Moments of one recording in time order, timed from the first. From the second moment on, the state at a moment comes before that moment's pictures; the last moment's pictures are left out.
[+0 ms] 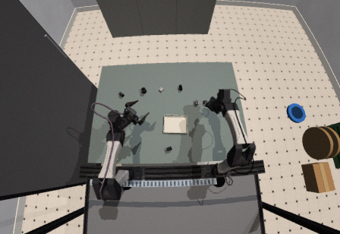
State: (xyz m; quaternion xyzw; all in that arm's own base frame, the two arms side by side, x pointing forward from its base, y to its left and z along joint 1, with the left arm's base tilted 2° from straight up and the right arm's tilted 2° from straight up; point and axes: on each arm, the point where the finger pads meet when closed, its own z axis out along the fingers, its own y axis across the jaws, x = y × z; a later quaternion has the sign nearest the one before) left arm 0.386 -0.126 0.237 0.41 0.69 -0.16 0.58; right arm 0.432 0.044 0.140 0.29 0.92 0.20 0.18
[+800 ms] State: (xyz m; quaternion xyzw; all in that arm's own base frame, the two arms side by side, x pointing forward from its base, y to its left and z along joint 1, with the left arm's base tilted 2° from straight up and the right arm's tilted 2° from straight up) left arm 0.331 -0.293 0.148 0.60 0.52 -0.46 0.39; right arm 0.380 0.158 0.123 0.22 0.82 0.50 0.16
